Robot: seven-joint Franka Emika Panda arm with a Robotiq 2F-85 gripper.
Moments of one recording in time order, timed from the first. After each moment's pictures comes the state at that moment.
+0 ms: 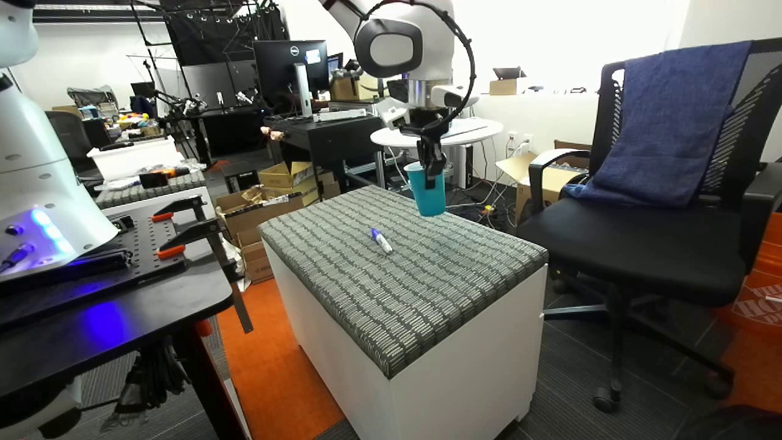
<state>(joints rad) -0.36 0.77 -0.05 -1.69 0.26 2.45 -0.13</state>
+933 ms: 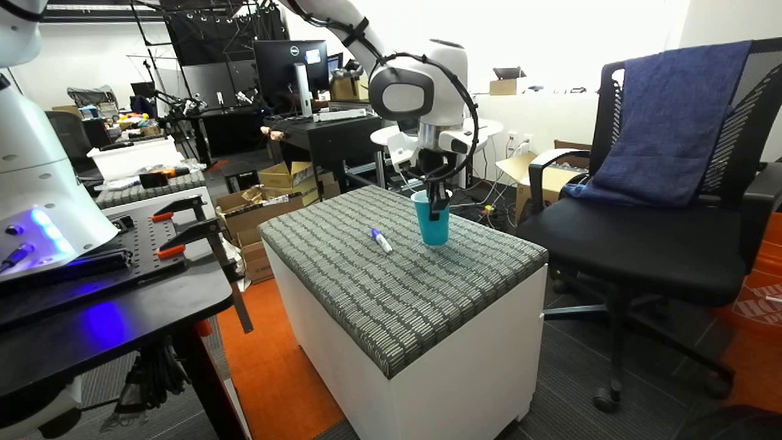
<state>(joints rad) -0.41 0.96 -0.02 -1.56 0.31 2.47 -0.11</state>
